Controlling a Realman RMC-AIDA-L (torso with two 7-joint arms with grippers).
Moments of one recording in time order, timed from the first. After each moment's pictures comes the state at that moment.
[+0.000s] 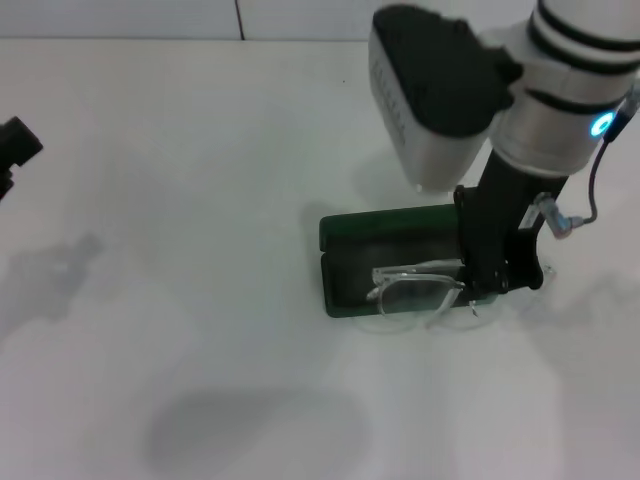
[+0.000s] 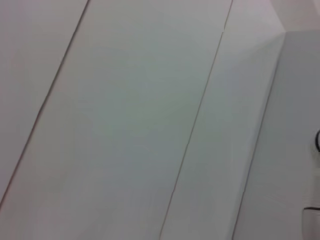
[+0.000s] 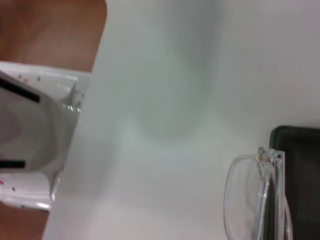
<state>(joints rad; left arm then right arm) -0.17 -2.04 0.65 0.68 1.39 1.86 -1.37 1.08 2.02 -1.61 -1.20 -2.41 -1.89 2.11</state>
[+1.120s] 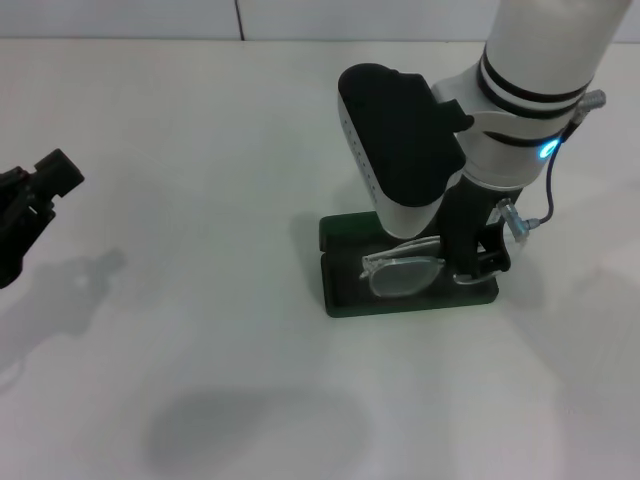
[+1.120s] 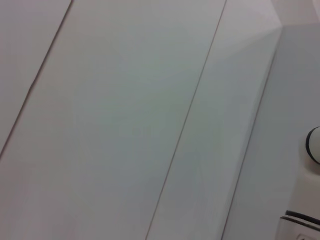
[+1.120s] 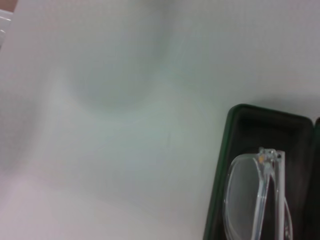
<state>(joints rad) -0.17 -2.07 0.65 0.63 1.44 1.87 -1.31 1.09 2.03 -1.79 -1.11 -2.47 -1.65 2.07</state>
